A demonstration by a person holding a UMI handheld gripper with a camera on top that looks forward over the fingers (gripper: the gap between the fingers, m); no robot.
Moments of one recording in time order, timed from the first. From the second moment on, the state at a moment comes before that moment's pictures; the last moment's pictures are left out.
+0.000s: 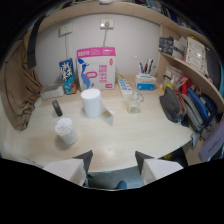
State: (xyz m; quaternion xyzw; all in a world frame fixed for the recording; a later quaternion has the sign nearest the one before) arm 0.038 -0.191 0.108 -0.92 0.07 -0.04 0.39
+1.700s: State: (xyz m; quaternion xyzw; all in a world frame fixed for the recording) arm -0.226 0.029 0.051 -0.88 -0.02 -0.01 0.48
